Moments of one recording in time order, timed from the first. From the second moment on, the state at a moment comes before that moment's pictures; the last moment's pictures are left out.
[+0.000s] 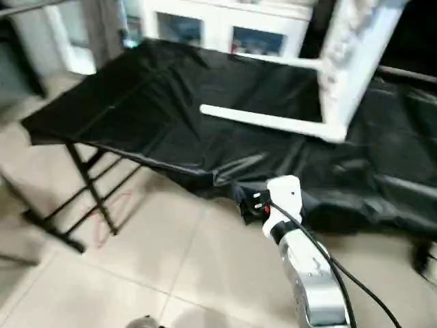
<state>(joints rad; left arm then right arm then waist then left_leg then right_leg) 0.31 -0.02 0.40 1.18 0.09 -0.61 -0.03 0.00 -0.12 0.03 -0.10 0.09 0.21 0.28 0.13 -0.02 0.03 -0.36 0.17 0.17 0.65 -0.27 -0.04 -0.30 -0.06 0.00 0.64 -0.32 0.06</state>
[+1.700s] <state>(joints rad) 0.21 0.03 0.42 1.24 0.09 -0.25 -0.03 -0.15 -0.08 -0.05 1.31 0.06 0.04 0.15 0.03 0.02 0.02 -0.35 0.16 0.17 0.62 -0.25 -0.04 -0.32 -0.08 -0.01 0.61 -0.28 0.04</state>
